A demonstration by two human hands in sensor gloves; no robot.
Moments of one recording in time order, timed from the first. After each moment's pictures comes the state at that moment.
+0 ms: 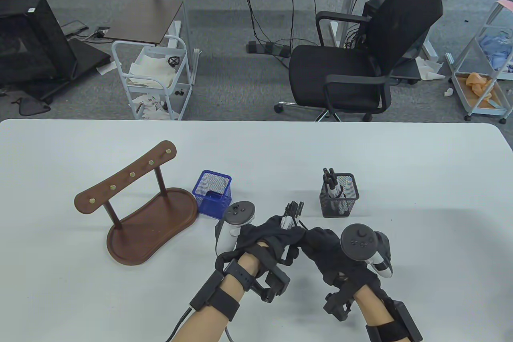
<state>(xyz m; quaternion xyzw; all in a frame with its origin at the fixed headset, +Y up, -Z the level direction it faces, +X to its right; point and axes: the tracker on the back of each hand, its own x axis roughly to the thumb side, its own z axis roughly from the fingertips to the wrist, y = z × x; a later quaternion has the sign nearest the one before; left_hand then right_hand) -0.036 -0.730 -0.366 -0.31 -0.05 0.65 0.69 0.179 -0.717 -0.330 0.22 0.11 0.88 0.40</state>
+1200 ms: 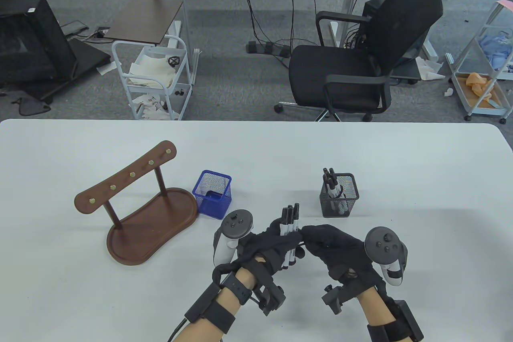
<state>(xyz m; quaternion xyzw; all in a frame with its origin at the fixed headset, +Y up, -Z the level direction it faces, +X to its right) -0.030 -0.723 -0.343 -0.23 -0.16 0.63 0.72 0.206 -0.709 -0.328 0.15 -0.01 0.84 0.52</state>
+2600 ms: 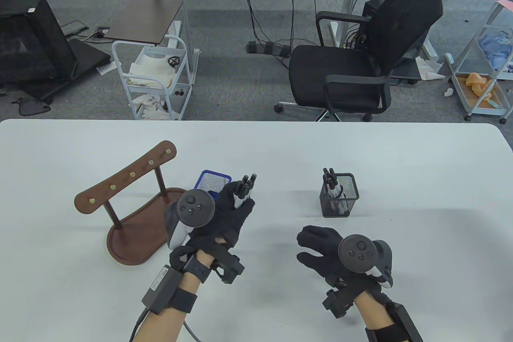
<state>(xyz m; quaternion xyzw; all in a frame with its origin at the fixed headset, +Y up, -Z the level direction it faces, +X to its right) -0.132 -0.648 -0.370 0.01 -0.15 0.45 0.88 0.187 -0.714 -0.322 0.17 -0.03 0.94 0.31</state>
